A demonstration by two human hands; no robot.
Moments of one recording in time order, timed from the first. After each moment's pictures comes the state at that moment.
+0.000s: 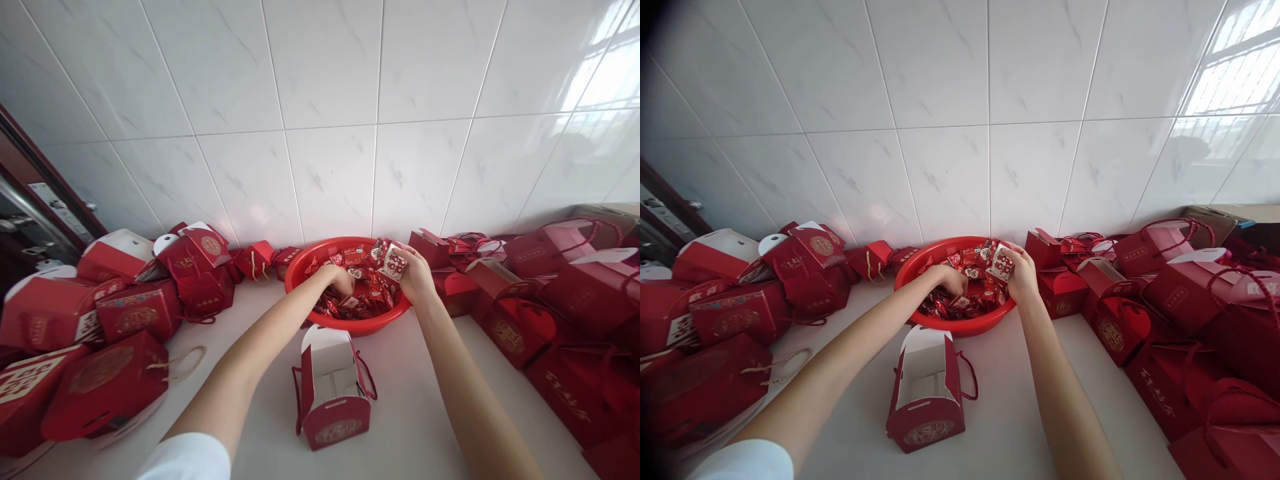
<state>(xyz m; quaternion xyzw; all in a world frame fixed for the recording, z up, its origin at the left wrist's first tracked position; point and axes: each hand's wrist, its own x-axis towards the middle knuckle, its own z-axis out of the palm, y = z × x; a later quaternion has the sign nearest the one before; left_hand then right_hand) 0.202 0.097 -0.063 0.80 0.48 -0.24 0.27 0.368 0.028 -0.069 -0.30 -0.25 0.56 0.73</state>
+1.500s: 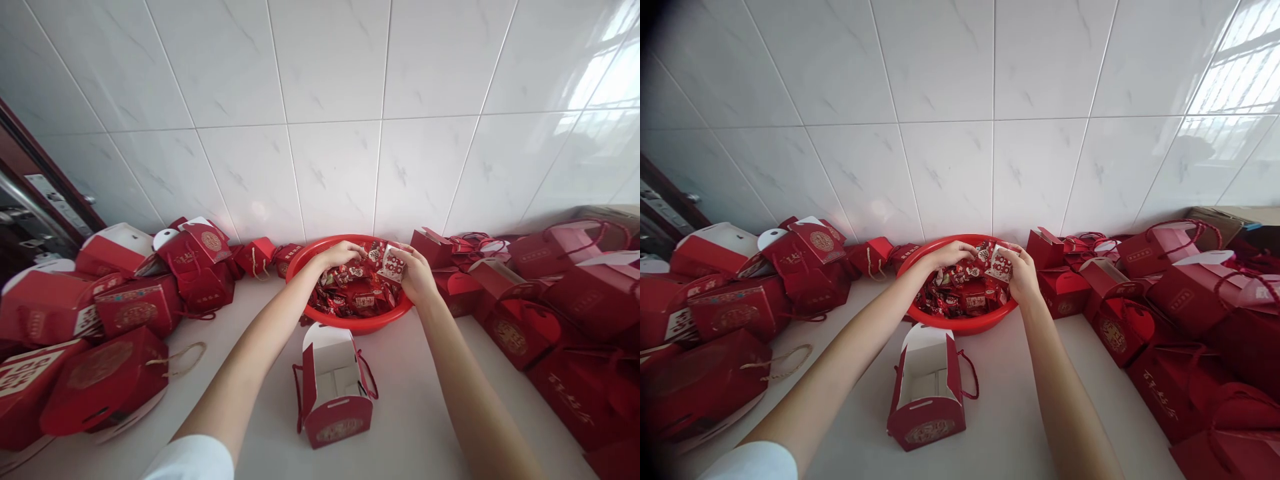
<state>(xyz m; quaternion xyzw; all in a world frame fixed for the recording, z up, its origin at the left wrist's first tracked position) 0.183 0.116 -0.056 0.79 0.41 0.23 0.39 0.363 0.022 -0.067 -0.33 -0.29 0.55 0.71</state>
